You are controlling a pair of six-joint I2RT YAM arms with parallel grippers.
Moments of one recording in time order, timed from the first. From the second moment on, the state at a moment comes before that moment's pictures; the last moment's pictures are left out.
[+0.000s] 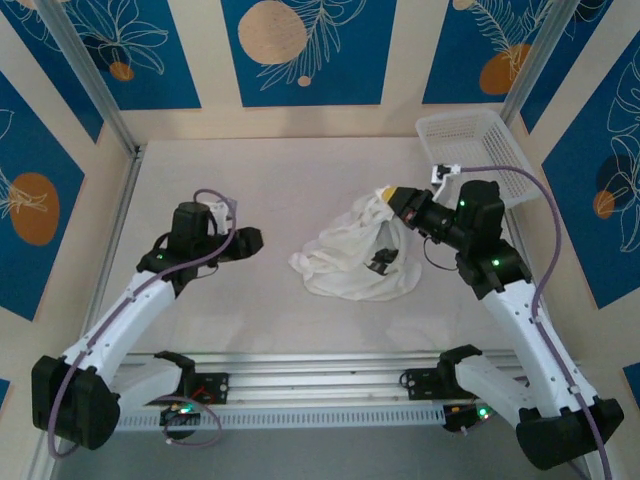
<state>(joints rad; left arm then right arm) -0.35 1.07 0.82 -0.37 0.43 -0.51 0.29 0.91 0.99 -0.32 -0.48 0.95</state>
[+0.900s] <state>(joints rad) -0.69 1.69 1.21 -0.21 0.58 -0.49 0.40 0.84 0.84 -0.29 -0.63 0.90</state>
